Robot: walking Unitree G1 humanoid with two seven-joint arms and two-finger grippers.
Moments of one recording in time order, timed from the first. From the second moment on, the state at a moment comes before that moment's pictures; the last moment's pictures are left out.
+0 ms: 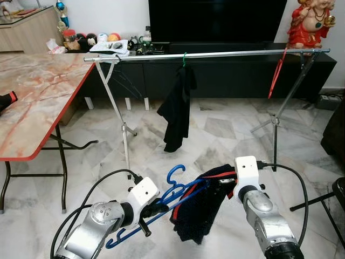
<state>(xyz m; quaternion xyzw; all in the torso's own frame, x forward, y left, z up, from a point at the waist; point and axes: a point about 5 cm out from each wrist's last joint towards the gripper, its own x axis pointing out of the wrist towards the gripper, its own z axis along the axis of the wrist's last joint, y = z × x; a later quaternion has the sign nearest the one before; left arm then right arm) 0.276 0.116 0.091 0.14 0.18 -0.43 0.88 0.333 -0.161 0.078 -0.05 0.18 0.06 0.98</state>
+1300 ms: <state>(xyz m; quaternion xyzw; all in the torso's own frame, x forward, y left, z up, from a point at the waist) 0.279 0.098 0.099 0.09 0.13 -0.43 0.89 0.314 -0.124 0.130 -0.11 0.09 0.34 0.93</state>
